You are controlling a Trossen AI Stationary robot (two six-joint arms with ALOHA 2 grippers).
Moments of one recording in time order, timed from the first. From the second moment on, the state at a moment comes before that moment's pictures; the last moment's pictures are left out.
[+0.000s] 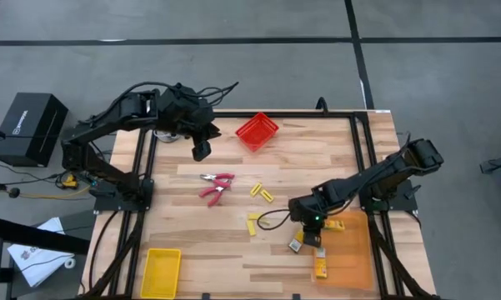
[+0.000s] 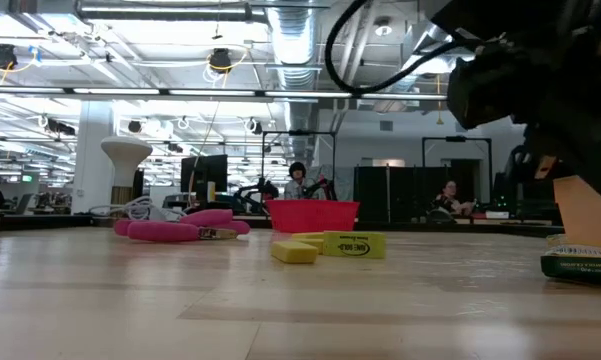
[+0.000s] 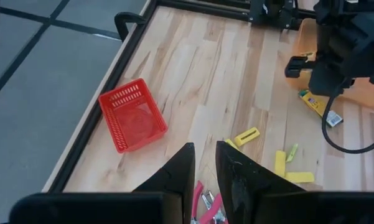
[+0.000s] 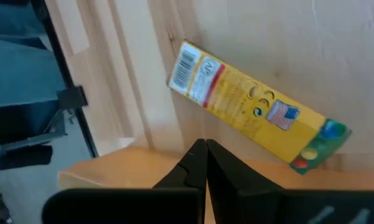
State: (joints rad) left arm 0.19 1.41 1.80 -1.15 -0.13 -0.05; right arm 0.31 1.56 0.83 -0.48 -0.45 0.67
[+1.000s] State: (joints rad) left arm 0.20 1.42 1.80 -1.15 -0.13 0.02; right arm 0.16 1.85 1.00 -0.47 -0.50 0.60
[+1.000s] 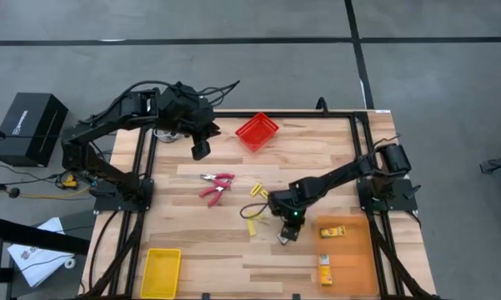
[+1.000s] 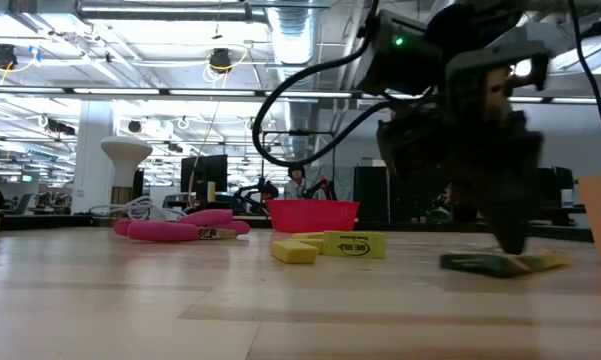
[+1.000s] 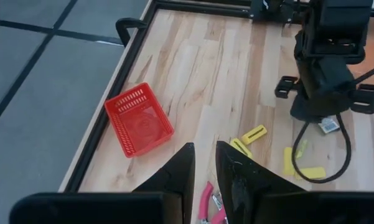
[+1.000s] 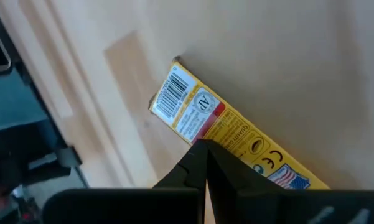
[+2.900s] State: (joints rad) left arm 0.20 1.44 1.80 -1.14 -0.13 -0.02; right arm -0.05 1.79 1.15 -0.81 -0.29 -0.25
